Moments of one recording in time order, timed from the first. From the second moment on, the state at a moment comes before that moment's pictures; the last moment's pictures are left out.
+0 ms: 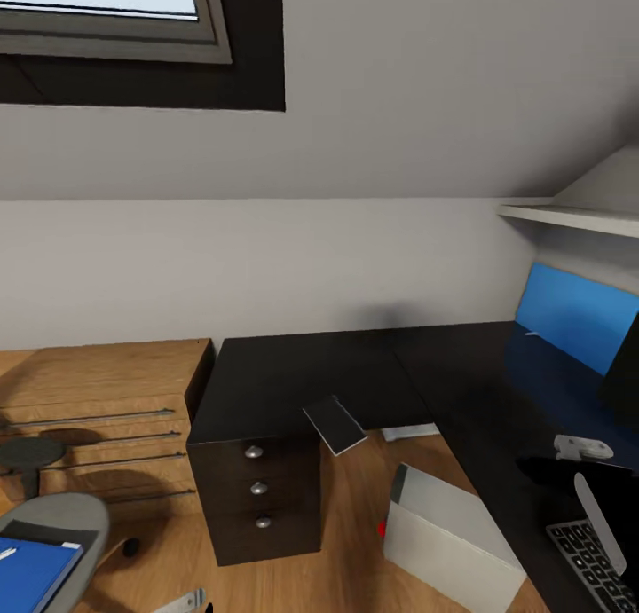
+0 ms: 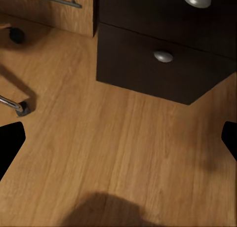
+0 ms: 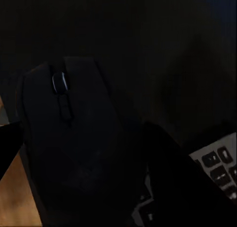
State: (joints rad) left arm 0.05 -0.03 -0.03 -0.97 0.33 0.02 0.22; right arm -0.37 -0.35 -0.22 -1.21 -0.13 0.82 0.00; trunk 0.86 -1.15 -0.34
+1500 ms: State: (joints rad) left arm 0.05 -0.03 -0.03 -0.96 0.33 0.02 0.22; right arm -0.45 -0.35 -0.16 -0.86 -0.02 0.61 -0.07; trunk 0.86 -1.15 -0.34
